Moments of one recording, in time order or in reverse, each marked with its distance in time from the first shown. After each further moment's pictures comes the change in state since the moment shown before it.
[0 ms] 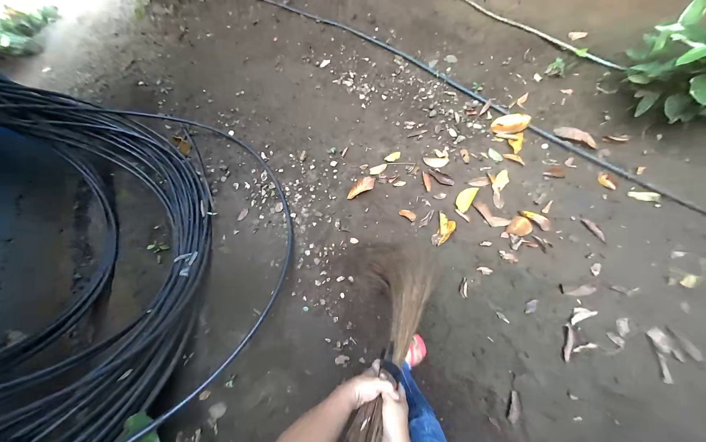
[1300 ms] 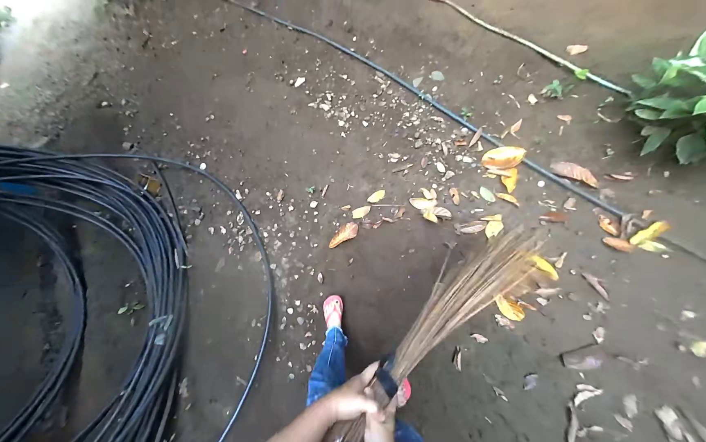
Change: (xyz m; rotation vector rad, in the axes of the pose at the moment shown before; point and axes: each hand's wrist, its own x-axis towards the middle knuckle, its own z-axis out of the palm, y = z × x) left_hand 0.050 0.327 -0.074 0.225 -0.132 0.174; right_hand 0.103 -0.293 0.093 0.269 -0.055 -0.086
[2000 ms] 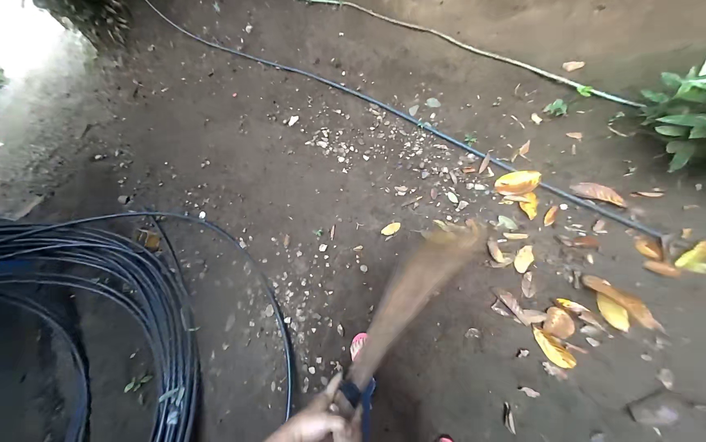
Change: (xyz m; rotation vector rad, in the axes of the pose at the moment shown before) left_hand -0.030 0.103 -0.213 0.044 0.132 -0.142; right_hand 0.066 -0.056 0.220 0.101 -0.162 0.113
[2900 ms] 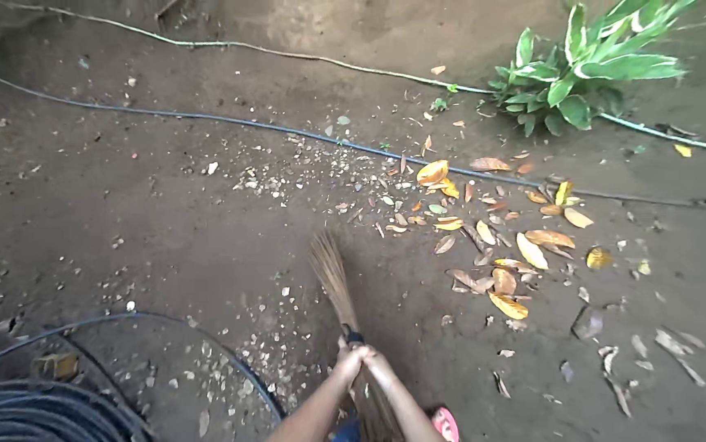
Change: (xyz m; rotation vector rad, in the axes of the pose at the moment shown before) left_hand 0.166 0.126 0.004 -0.076 0.205 -0.026; right_hand 0.184 -0.103 -0.046 -0.281 0.053 -0.062
